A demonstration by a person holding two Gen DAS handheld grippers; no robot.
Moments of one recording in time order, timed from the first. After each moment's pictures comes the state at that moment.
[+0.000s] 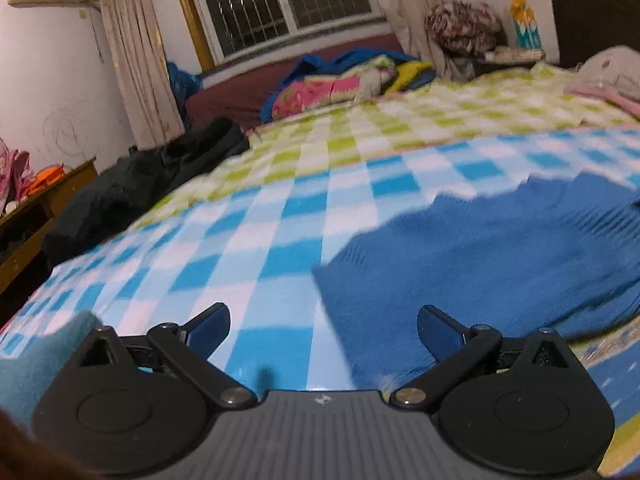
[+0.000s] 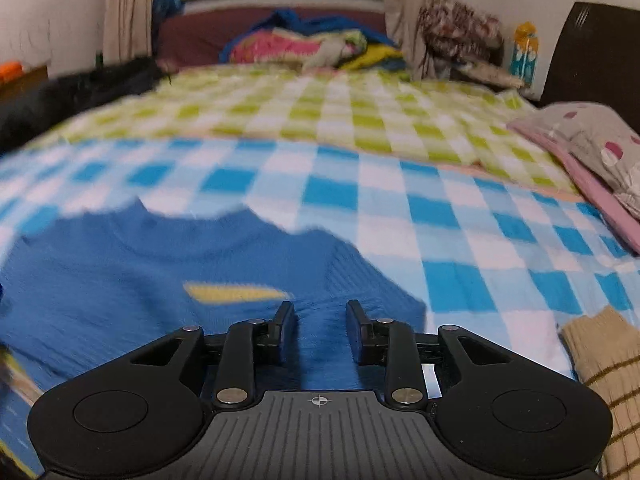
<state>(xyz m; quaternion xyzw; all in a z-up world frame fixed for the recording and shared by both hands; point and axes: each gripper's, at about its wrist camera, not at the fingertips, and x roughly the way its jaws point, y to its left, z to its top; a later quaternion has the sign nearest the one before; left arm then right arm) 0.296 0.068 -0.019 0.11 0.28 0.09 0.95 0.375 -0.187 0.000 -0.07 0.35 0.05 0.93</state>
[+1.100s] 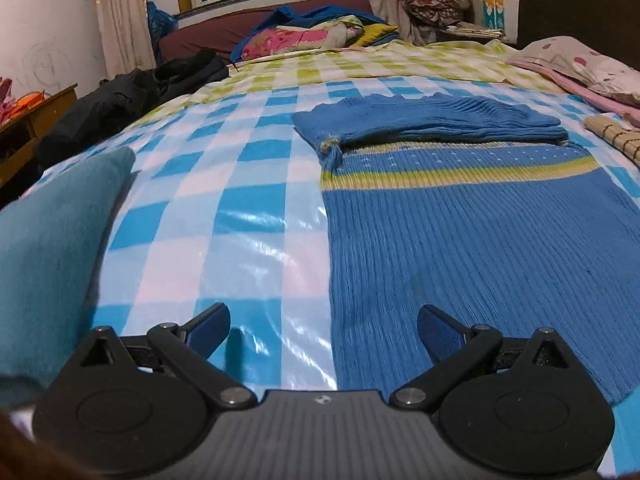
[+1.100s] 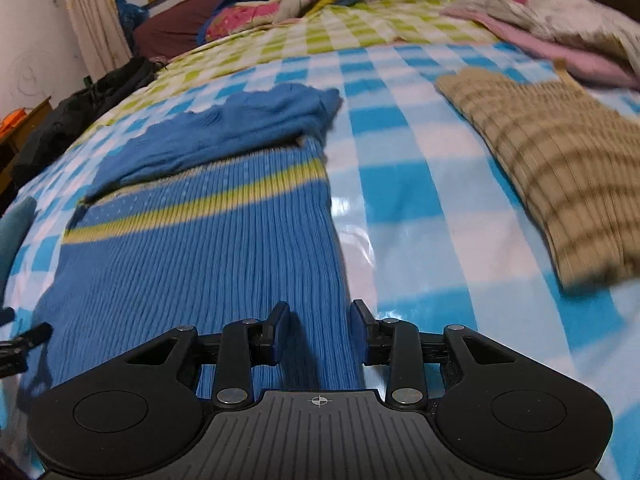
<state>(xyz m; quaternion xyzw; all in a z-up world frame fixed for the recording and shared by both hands) 0.095 0.073 -0.025 0.04 0.36 0.02 0.93 0.138 -0.271 0.001 0.08 0.42 0.06 0.90</state>
